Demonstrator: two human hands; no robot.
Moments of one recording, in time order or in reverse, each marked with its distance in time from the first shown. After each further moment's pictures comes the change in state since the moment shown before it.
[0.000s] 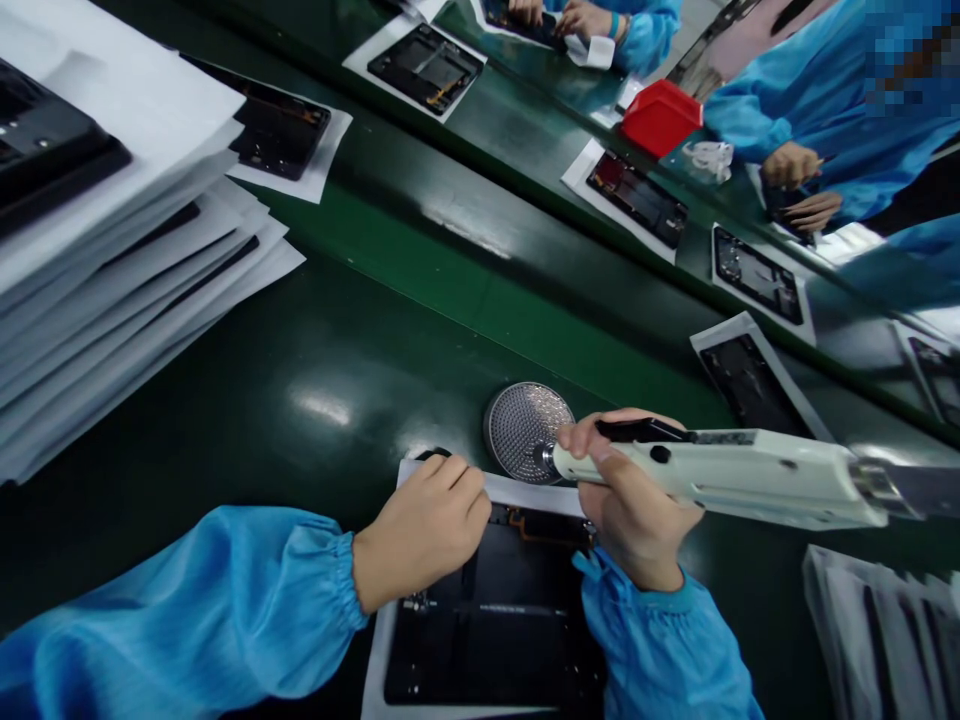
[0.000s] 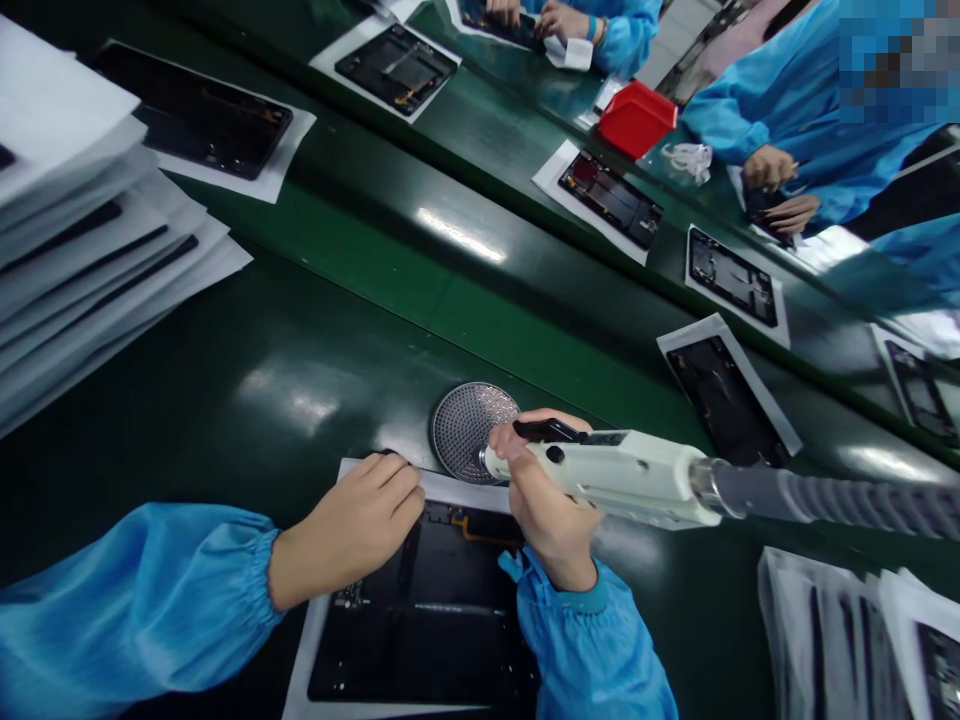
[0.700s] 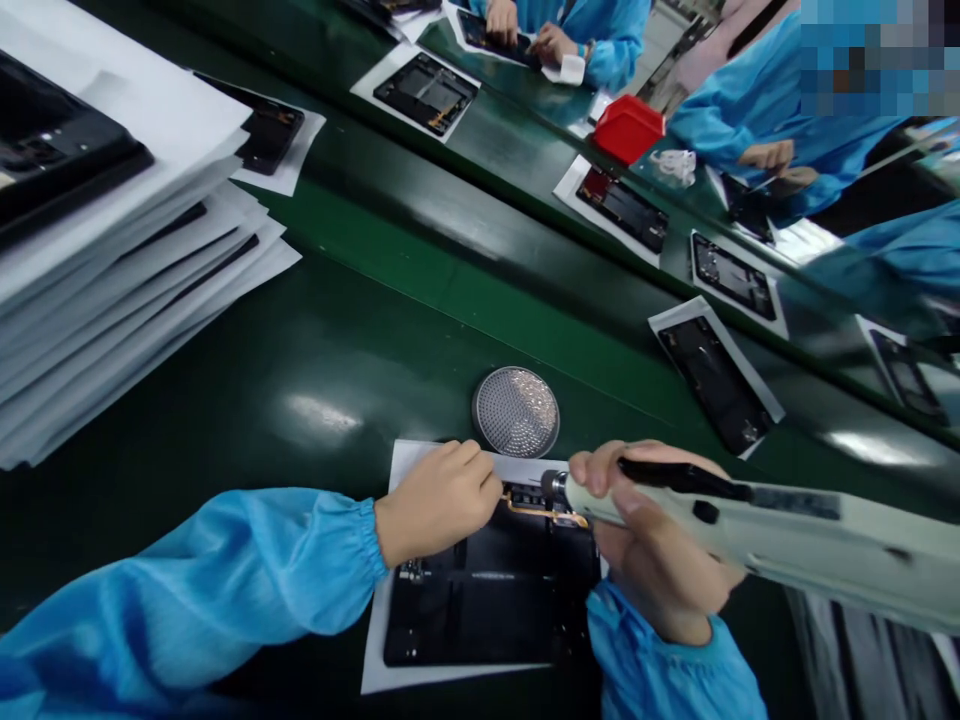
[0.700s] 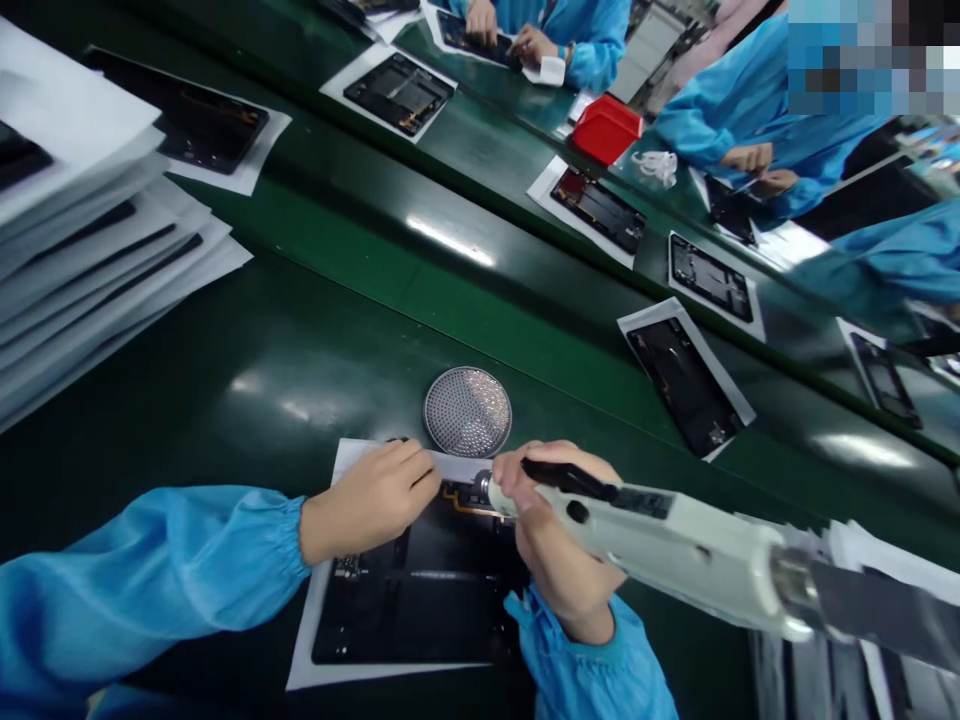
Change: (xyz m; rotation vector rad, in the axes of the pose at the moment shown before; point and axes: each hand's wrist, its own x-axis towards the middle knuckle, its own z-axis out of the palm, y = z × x) left_hand 0.015 0.004 0.009 -0.083 -0.010 0.077; right_hand -0.036 -0.038 -0.012 0.008 -0.060 -0.068
